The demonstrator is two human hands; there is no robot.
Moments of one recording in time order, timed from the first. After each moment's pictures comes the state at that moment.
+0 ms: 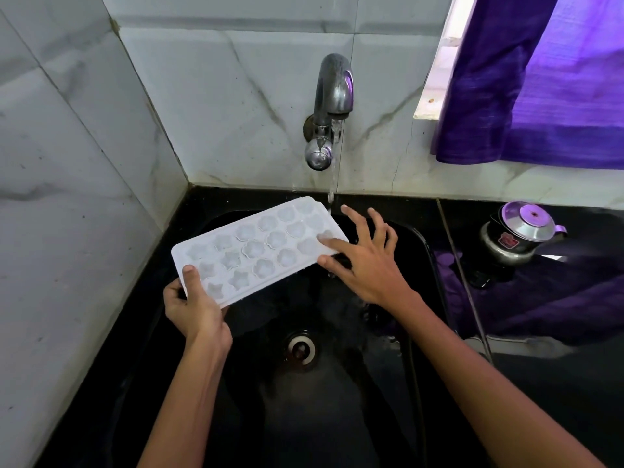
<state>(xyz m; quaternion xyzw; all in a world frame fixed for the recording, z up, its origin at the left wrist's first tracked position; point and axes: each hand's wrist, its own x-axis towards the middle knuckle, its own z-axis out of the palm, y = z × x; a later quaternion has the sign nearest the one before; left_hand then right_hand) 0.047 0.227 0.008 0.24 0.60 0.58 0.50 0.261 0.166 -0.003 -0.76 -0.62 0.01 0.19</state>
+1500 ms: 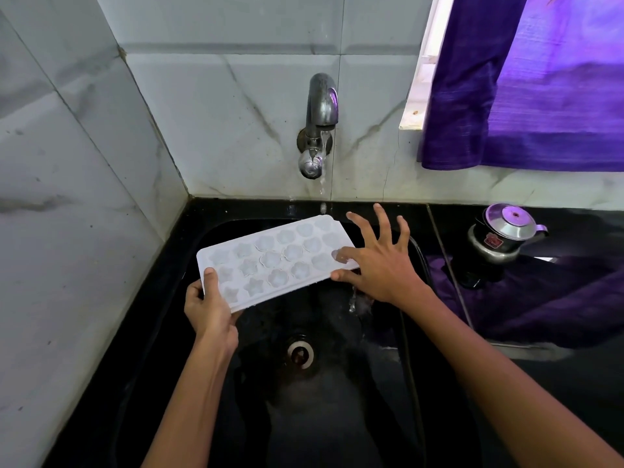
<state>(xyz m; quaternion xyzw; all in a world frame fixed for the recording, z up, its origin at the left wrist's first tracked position) 0.052 0.221 0.011 0.28 0.59 0.51 0.56 0.273 0.146 0.025 -0.77 -0.64 -0.03 0.04</state>
